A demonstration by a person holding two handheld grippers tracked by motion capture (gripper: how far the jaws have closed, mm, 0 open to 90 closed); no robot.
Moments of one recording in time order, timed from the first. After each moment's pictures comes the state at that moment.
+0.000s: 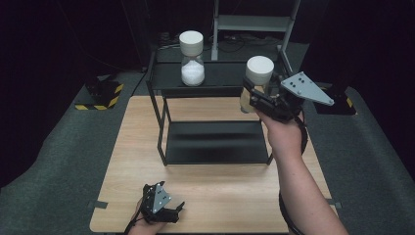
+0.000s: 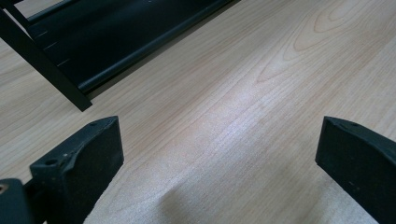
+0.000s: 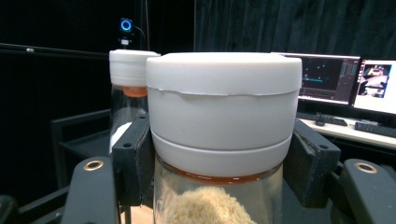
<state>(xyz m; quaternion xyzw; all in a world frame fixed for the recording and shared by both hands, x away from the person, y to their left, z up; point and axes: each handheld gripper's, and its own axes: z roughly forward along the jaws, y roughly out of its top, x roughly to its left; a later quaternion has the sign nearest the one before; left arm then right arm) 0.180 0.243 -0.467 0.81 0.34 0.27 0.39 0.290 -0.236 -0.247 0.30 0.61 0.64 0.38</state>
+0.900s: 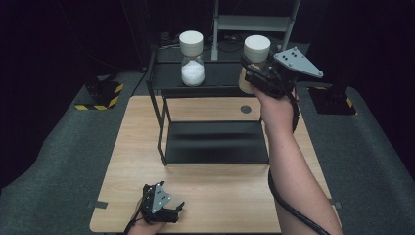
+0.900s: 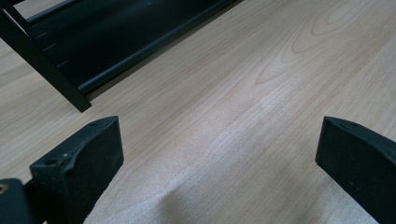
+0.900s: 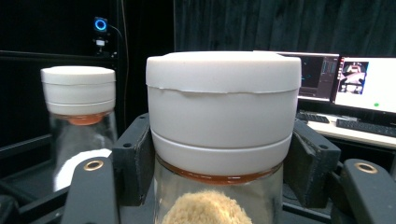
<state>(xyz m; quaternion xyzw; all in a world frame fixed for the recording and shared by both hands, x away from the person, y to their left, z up) 0.180 0.245 -0.468 0.81 0.34 0.27 0.39 0.336 -0.213 -0.229 0.33 0.59 0.62 0.39</state>
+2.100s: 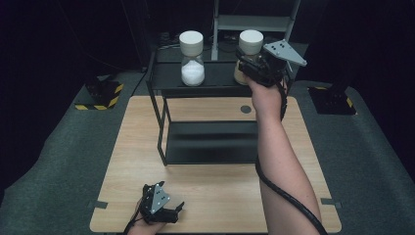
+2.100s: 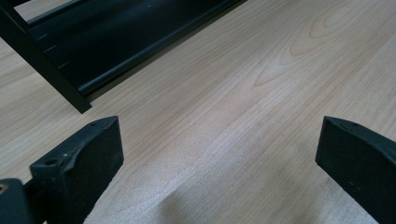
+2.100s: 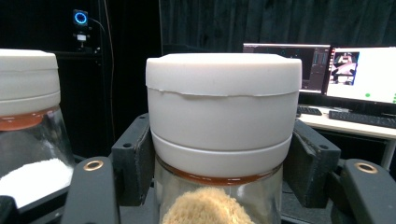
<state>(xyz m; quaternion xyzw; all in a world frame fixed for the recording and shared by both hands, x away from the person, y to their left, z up) 0.179 0.248 -0.469 0.81 0.34 0.27 0.40 0.375 -0.196 -0.239 0.35 0.59 0.61 0.39</state>
